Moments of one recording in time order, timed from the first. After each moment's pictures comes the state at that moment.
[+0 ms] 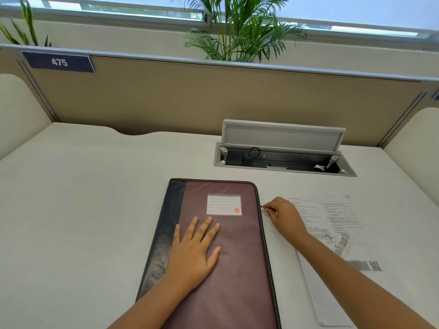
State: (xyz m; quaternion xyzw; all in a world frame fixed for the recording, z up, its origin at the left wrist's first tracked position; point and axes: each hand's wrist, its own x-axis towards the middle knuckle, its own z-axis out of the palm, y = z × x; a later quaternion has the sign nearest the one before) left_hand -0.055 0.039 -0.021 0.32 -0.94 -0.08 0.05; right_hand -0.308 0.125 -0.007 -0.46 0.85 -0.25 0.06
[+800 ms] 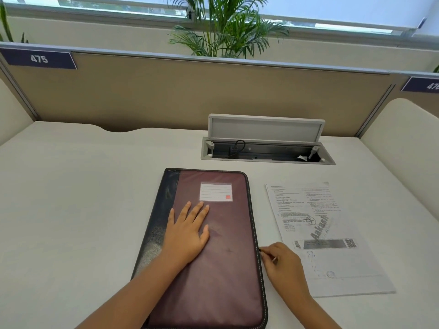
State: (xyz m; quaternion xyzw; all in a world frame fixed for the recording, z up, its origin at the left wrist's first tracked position) left_hand -0.075 0.028 -0.034 0.33 -0.94 -0.09 0.08; right_hand -0.203 0.241 -0.019 -0.37 0.86 -0.35 0.07
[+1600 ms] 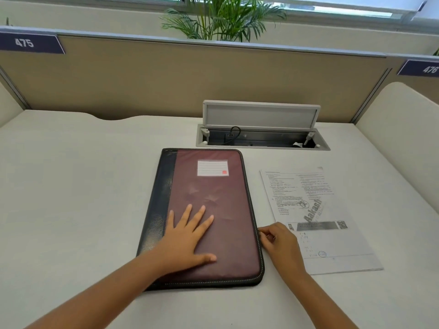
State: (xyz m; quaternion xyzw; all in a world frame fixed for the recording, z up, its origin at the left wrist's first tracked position) left_hand -0.040 0.056 -0.016 0.18 -0.97 -0.10 -0.10; right_hand -0.215 0.246 -0.024 -0.35 0.86 -0.37 0.08
